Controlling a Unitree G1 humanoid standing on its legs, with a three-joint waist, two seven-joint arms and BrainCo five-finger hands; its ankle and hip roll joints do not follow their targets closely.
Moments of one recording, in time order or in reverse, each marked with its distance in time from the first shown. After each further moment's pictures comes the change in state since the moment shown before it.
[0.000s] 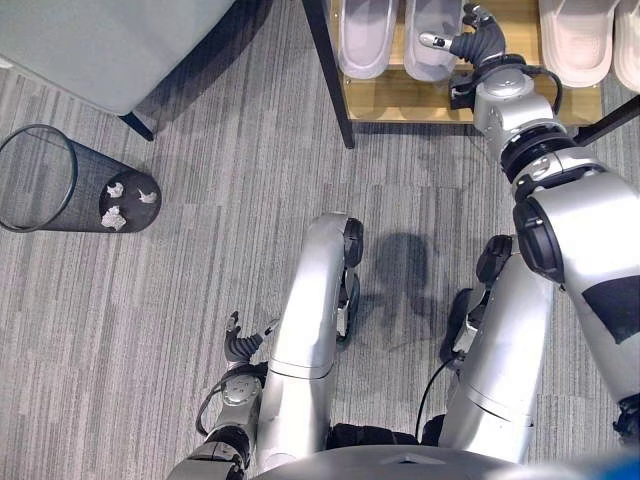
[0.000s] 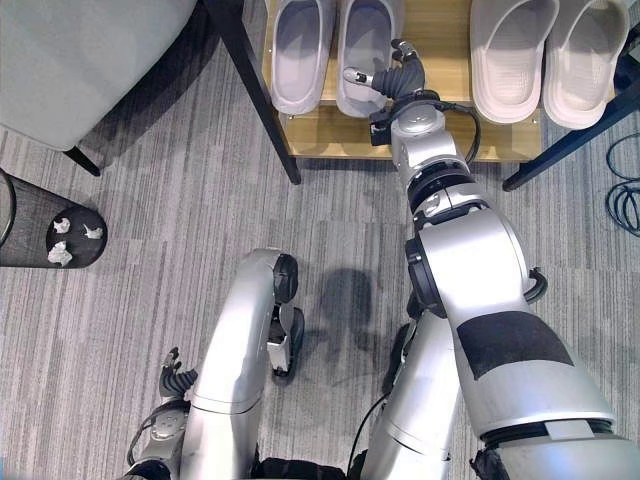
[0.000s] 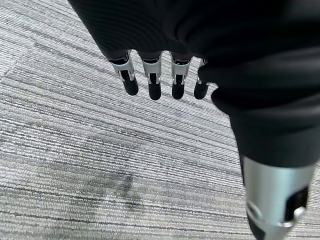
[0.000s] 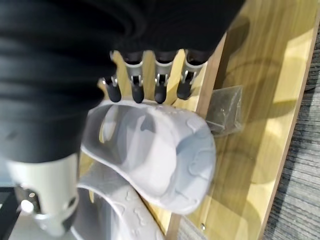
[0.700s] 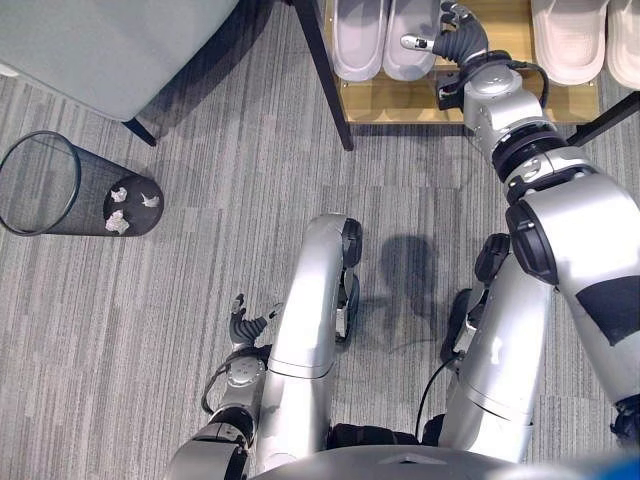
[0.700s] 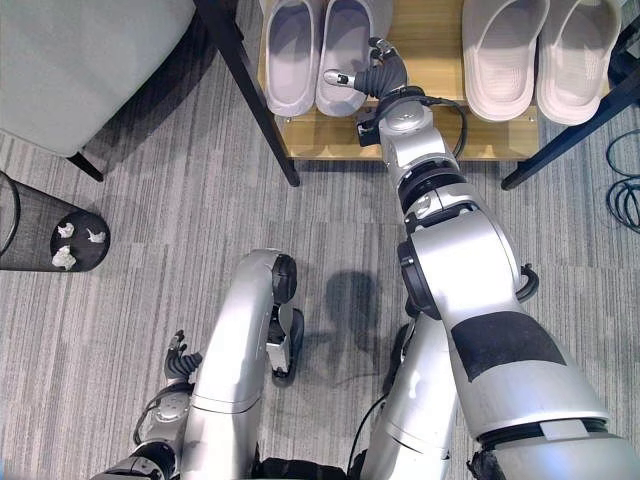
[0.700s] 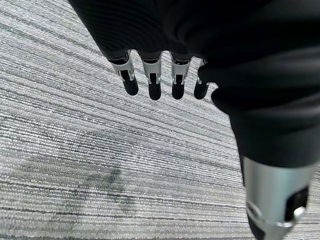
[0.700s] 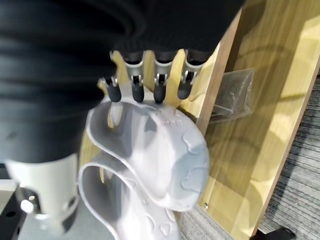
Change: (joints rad) left arm -0.086 0.001 0.000 0.031 0.002 -0.001 -0.013; right arm 0.000 0.031 -0.009 -0.046 -0.028 0.020 0.030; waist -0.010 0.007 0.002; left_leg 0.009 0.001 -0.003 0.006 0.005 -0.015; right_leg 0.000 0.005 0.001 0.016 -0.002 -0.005
